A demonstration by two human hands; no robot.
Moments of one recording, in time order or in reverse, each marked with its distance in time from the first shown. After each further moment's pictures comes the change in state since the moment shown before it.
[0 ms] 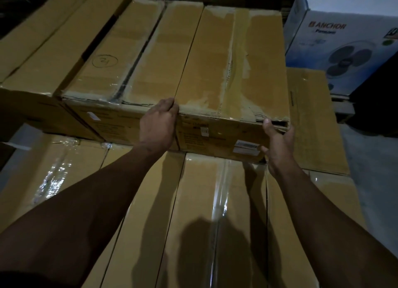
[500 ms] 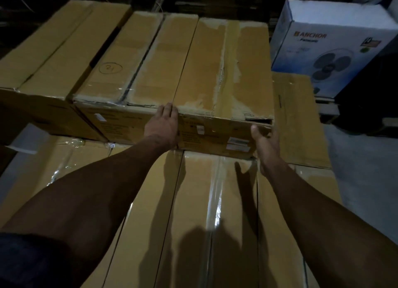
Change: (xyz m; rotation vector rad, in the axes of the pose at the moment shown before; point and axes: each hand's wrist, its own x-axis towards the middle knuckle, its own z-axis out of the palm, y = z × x) left_hand -0.011 0.014 -0.027 0.106 -0.370 -0.044; right_hand -0.034 -0.009 -0.012 -0.150 -0.016 0.036
